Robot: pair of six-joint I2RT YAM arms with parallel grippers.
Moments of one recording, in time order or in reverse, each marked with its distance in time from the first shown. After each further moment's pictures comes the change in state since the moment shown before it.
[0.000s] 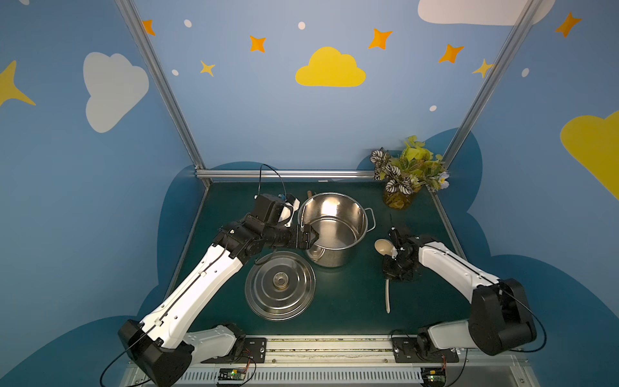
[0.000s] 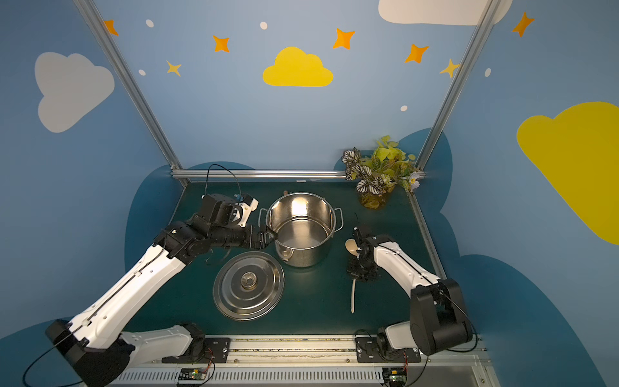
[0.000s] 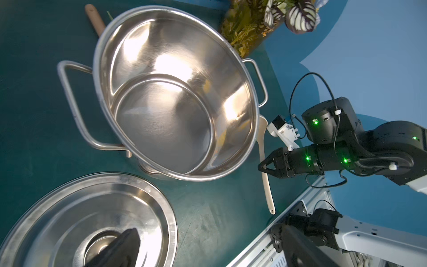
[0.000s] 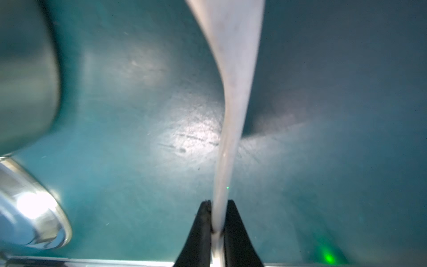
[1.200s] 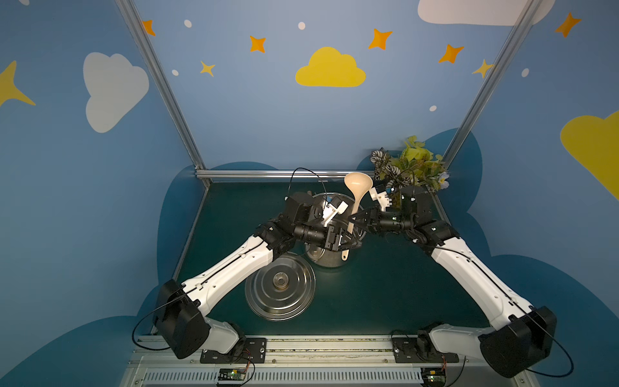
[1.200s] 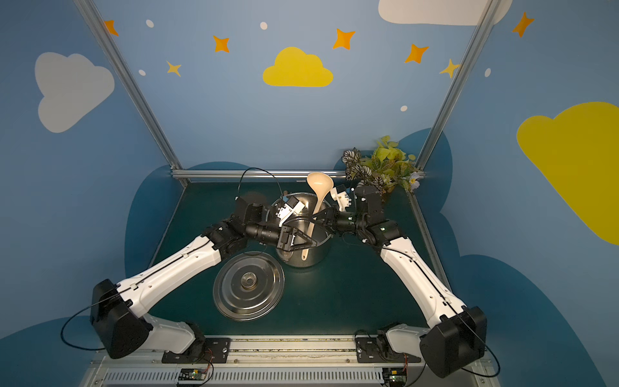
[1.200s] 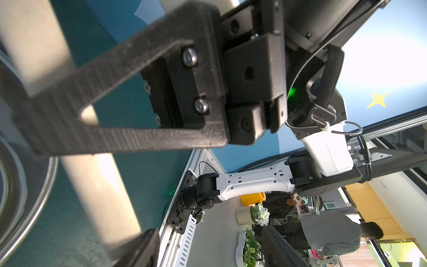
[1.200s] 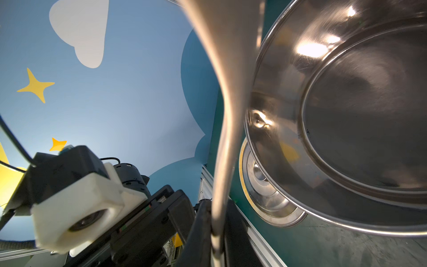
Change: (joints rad) left arm -0.124 0.195 -0.089 0.612 0.604 -0.201; right arm 0.111 -0.084 0.286 0.591 -0.646 0.299
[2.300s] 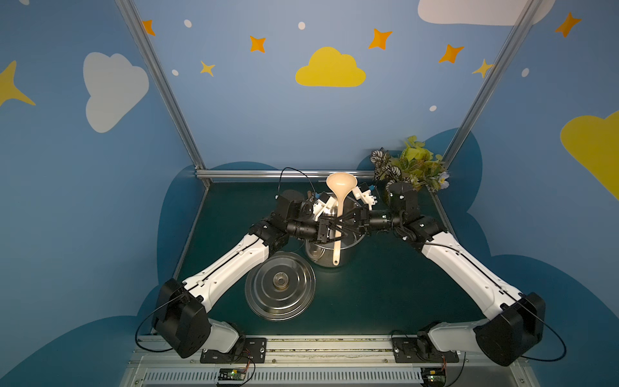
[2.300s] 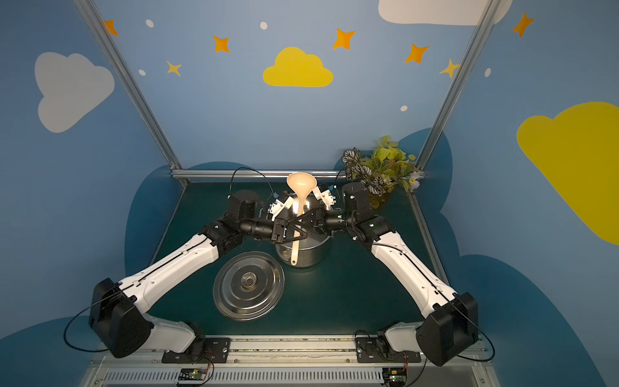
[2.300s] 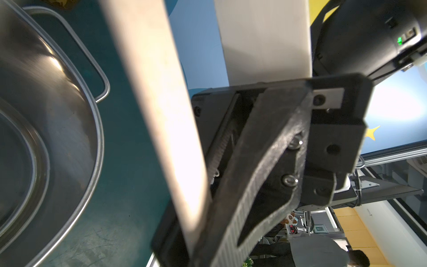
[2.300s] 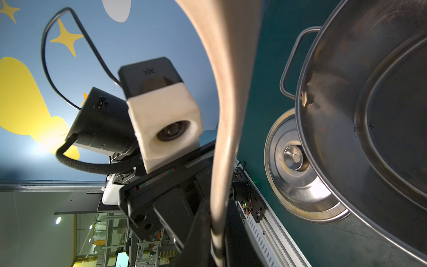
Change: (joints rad) left arm 0.081 0.007 -0.053 0.080 0.024 -0.105; right arm 0.076 0.069 0.047 0.080 -0.145 0.011
